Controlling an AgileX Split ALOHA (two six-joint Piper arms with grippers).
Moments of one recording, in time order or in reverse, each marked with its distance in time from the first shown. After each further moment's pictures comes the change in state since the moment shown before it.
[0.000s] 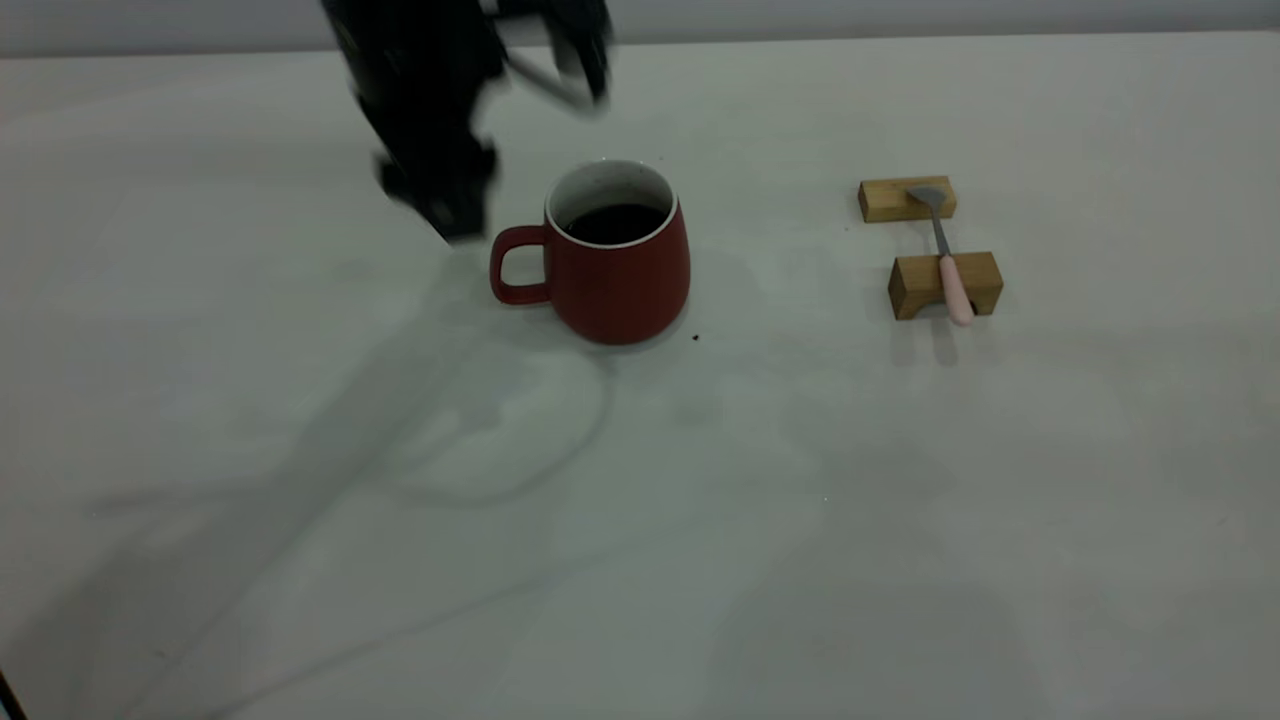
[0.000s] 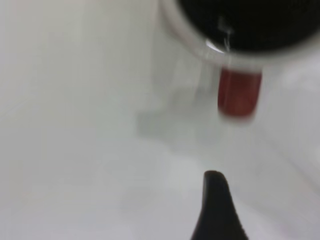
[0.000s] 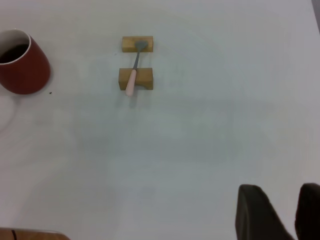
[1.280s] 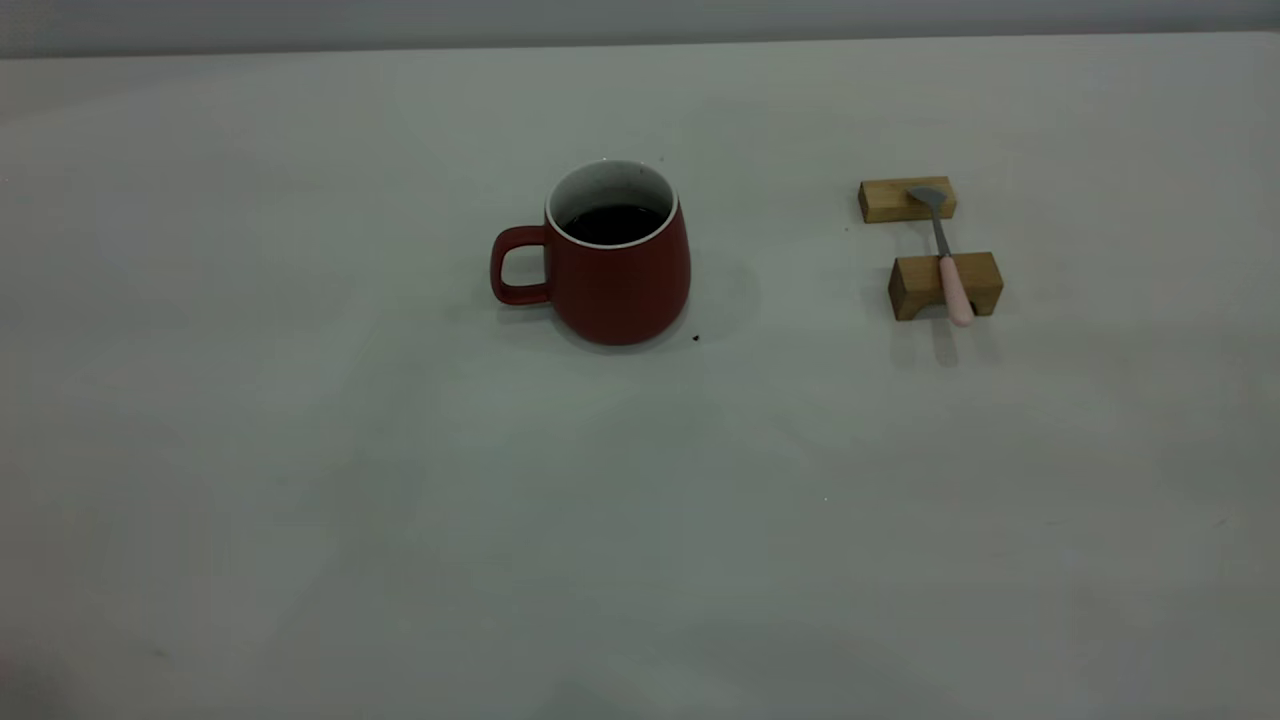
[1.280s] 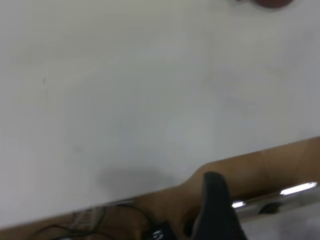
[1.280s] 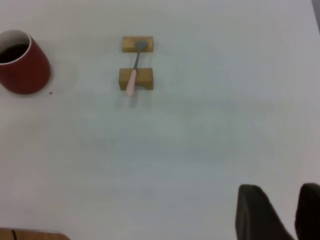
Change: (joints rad) left arm 0.142 -1.494 0.576 -0.066 0.545 -0.867; right arm 0.000 0.000 0.000 0.000 0.000 0.000
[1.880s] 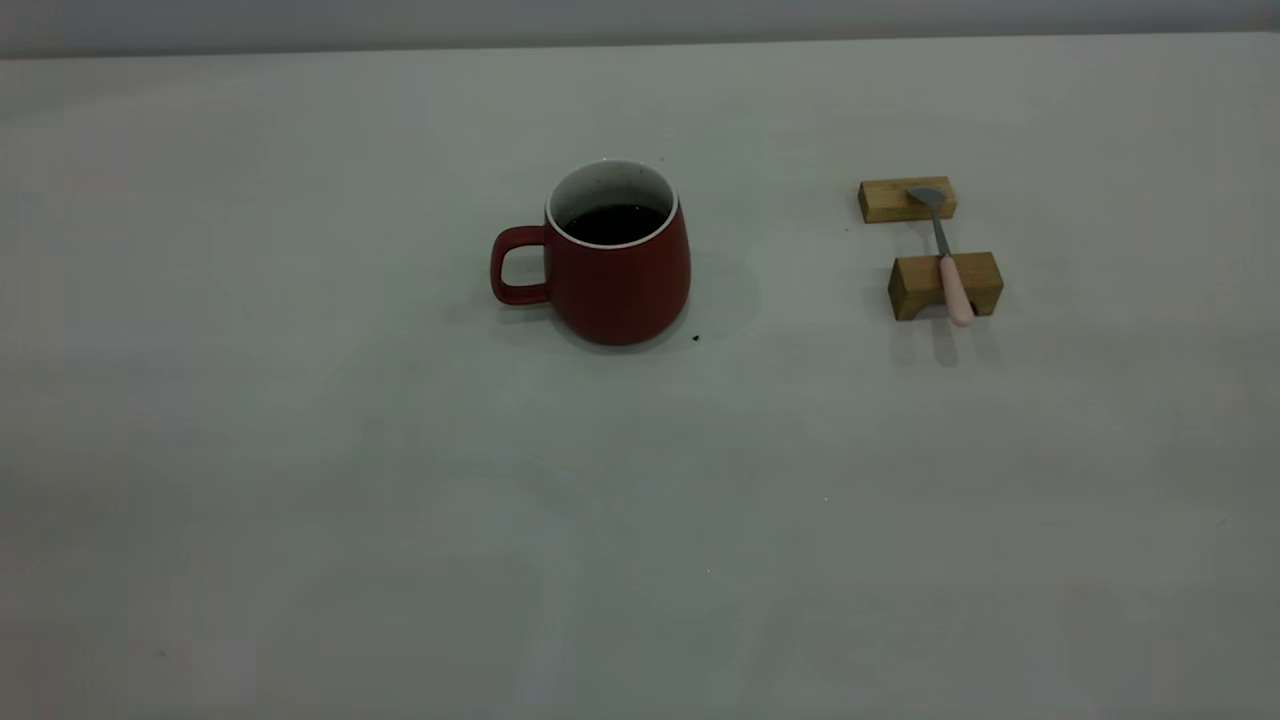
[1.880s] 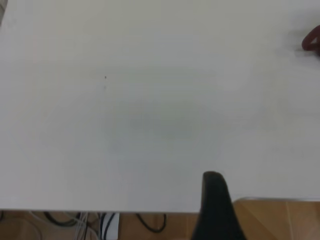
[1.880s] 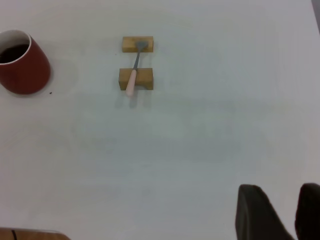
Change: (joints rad) left arm 0.379 -0.596 0.299 -0.071 -0.009 0.152; right arm 0.000 0.000 0.000 0.000 0.000 0.000
